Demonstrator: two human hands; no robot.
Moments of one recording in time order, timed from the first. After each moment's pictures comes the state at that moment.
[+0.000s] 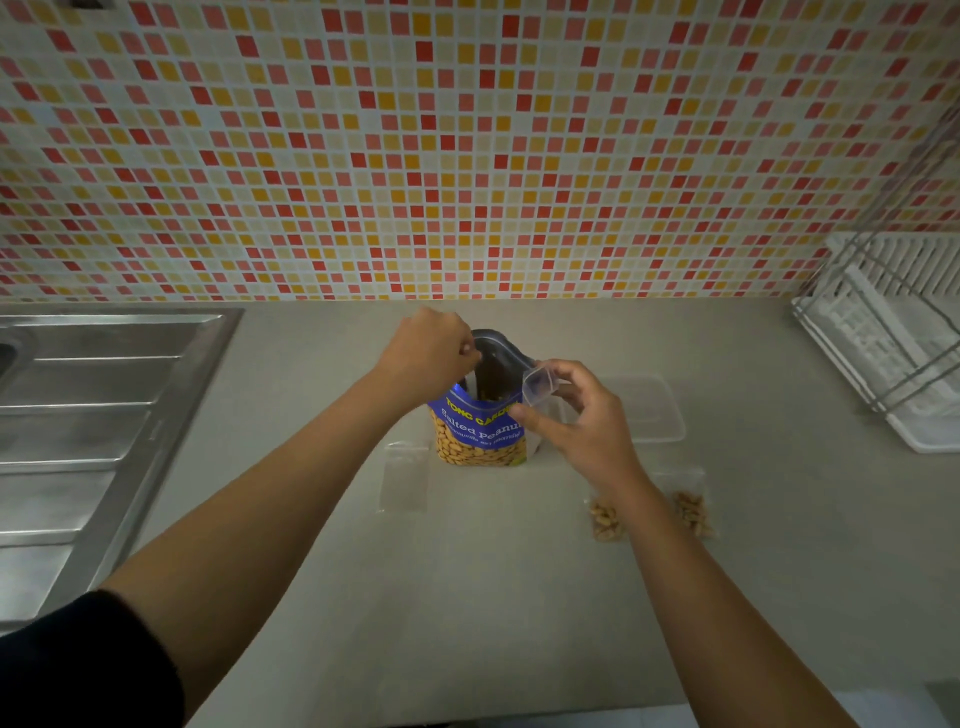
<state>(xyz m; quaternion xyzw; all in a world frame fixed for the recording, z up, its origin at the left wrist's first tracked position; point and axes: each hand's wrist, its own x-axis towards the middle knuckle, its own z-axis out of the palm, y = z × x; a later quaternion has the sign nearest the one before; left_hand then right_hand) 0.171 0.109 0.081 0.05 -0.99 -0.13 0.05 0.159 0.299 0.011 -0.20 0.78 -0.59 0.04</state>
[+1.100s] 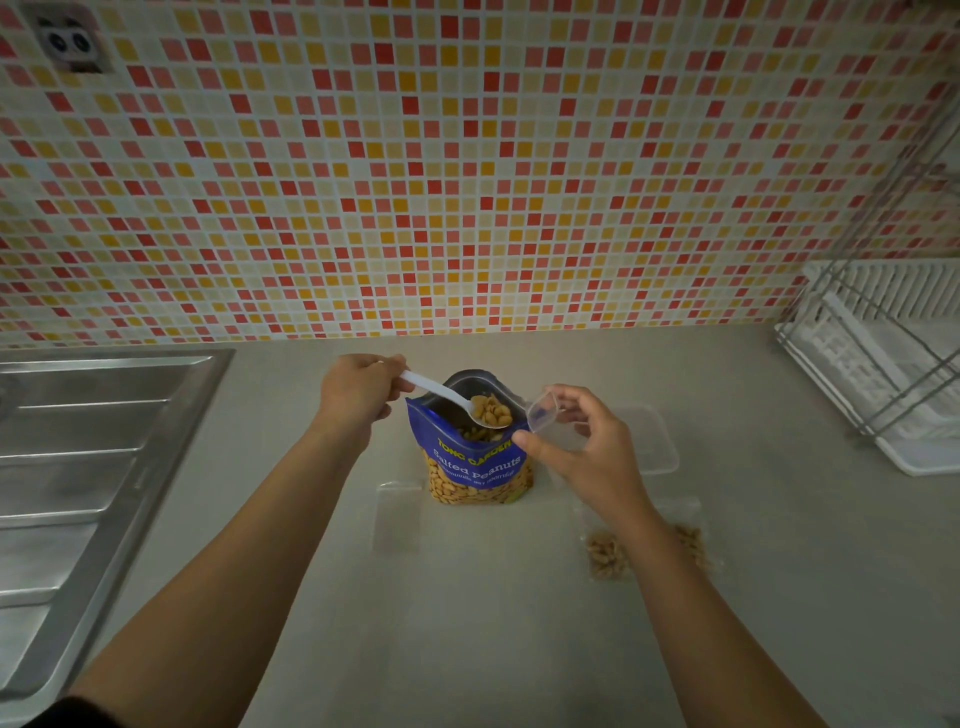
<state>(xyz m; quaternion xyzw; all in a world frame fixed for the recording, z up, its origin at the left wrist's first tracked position) 0.174 0.075 0.068 0.35 -0.71 -0.60 0.11 0.153 0.305 0.022 -0.16 0.81 -0.57 0.00</state>
